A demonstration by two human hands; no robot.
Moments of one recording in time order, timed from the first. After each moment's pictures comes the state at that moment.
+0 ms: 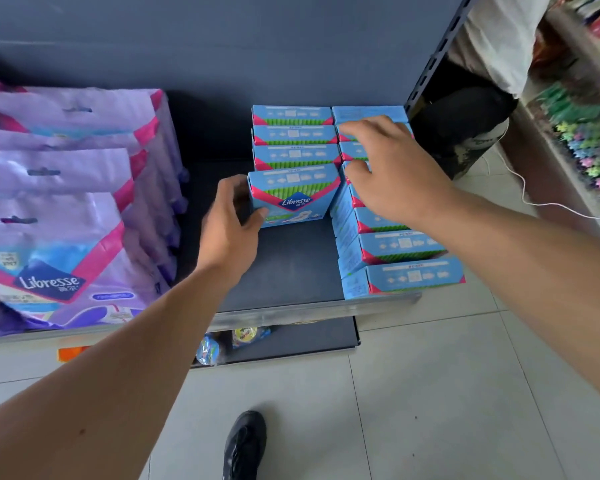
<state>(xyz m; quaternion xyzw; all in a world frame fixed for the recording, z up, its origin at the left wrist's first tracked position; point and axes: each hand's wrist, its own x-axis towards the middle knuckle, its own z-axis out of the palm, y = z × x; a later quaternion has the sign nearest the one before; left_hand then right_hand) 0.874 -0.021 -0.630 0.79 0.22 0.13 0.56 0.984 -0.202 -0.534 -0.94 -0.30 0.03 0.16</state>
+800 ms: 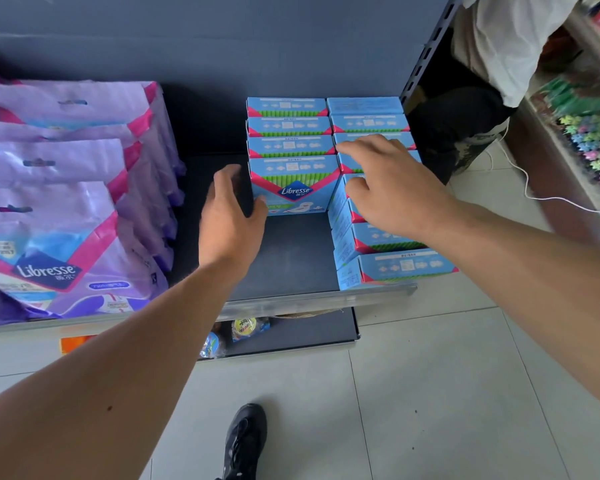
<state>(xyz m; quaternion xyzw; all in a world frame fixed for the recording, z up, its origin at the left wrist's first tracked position) 0.874 -0.029 -0.634 0.83 0.25 0.18 0.46 0.967 -0.220 -0.541 -0.94 -0.31 0.07 0.12</state>
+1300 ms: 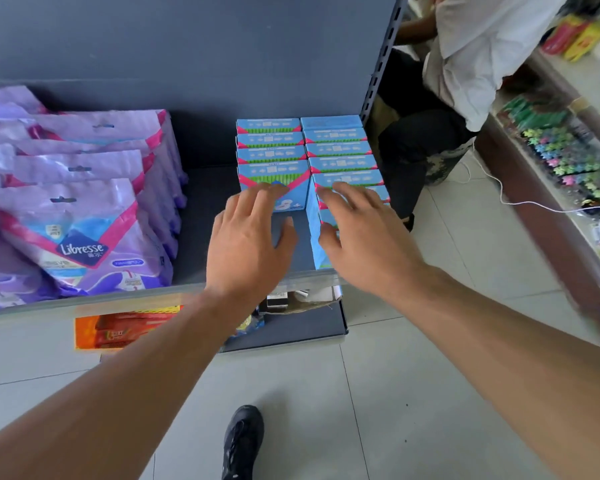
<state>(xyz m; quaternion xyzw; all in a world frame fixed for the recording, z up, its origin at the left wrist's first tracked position) 0.798 -0.104 -0.549 0.93 0.09 0.23 0.27 0.861 -0.259 -0.524 -0.95 -0.31 -0.02 0.09</state>
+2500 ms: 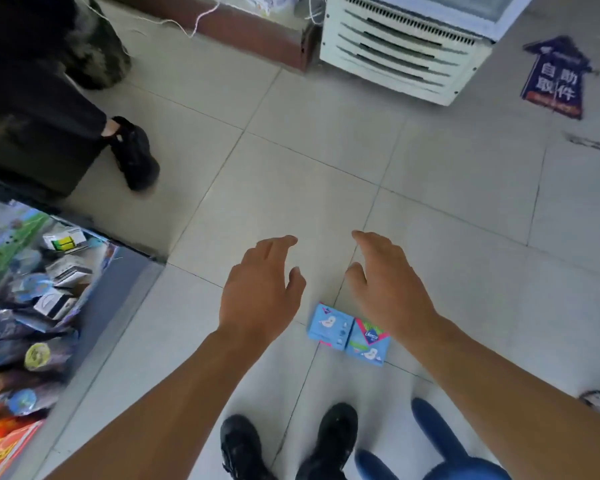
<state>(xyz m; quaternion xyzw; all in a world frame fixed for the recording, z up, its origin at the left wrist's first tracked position) 0.548 -0.486 -0.629 0.91 -0.31 -0.18 0.22 0.443 -0.633 -0.629 -0.90 0.34 0.09 0.25</state>
